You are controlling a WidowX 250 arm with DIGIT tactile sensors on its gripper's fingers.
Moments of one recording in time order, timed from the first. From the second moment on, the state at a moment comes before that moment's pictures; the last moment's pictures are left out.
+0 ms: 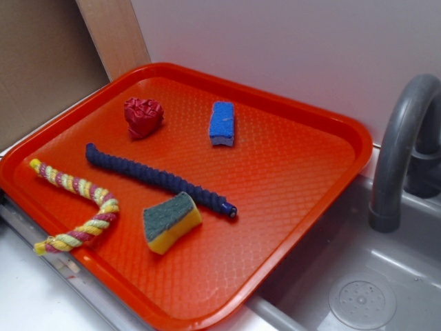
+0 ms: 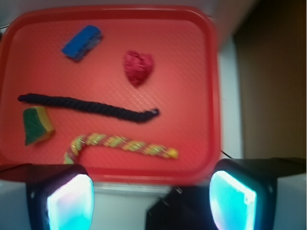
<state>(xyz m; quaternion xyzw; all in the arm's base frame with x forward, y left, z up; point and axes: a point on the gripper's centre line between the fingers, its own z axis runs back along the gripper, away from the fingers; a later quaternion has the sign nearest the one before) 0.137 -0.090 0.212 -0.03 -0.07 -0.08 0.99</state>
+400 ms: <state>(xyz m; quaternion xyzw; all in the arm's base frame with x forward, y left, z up) 0.128 -0.174 0.182 -0.05 -0.06 -0.18 0.98</state>
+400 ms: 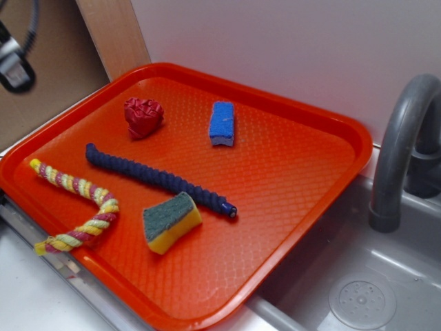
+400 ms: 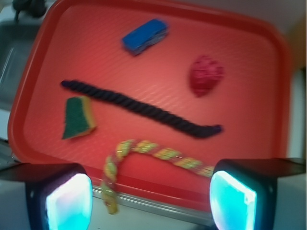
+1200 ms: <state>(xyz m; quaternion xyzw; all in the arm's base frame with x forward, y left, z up) 0.129 -0.257 0.097 -0.01 -0.03 -0.16 0.99</state>
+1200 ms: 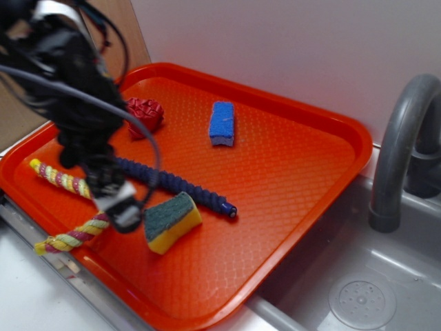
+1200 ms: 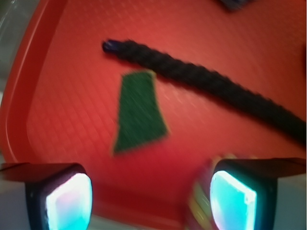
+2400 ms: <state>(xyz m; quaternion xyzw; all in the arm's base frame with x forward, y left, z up) 0.155 -0.271 0.029 0.05 0.01 -0.19 0.98</state>
